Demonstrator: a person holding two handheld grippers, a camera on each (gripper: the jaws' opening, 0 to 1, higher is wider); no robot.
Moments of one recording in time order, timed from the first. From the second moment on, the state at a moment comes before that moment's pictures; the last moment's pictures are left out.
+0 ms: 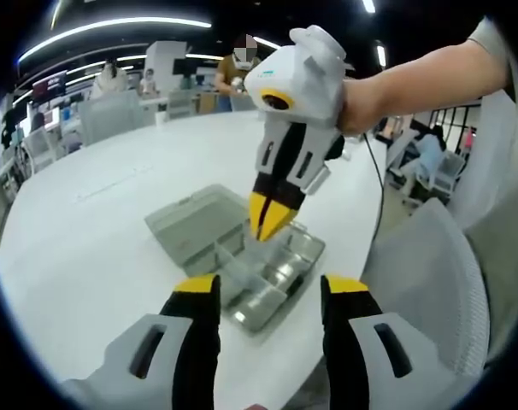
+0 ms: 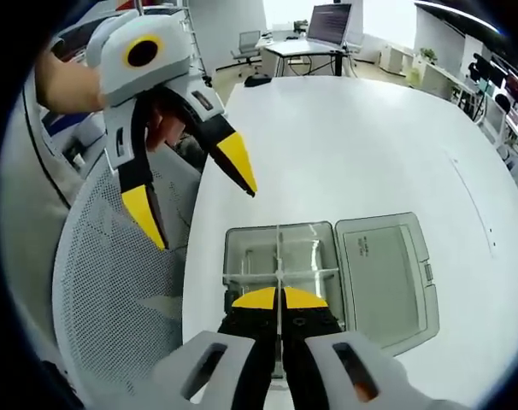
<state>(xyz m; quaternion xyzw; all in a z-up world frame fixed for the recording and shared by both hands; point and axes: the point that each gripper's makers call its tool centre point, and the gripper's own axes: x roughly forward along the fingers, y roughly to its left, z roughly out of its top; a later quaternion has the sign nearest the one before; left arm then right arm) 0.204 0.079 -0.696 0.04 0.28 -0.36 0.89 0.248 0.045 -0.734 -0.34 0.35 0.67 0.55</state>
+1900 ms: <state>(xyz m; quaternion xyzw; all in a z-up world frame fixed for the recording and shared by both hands) 0.204 0.078 -0.694 0.04 0.28 -0.36 0.89 0.245 0.048 -0.736 -0.36 0.31 0.70 0.54</state>
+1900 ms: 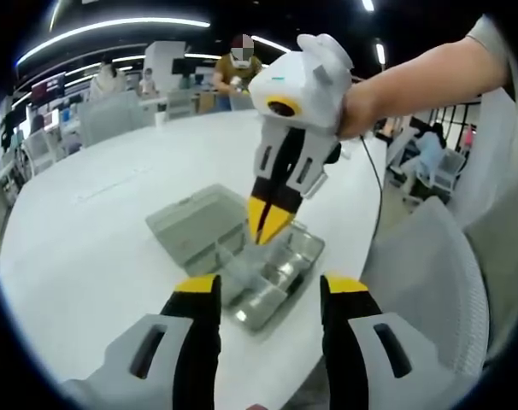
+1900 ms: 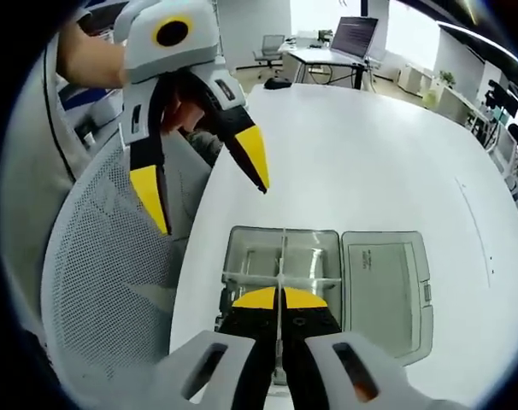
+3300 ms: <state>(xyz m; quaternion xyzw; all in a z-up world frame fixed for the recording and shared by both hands) 0.204 0.079 -0.694 0.04 0.28 -0.36 0.89 0.248 0.043 -0.734 -0.27 0.31 0.69 0.59</state>
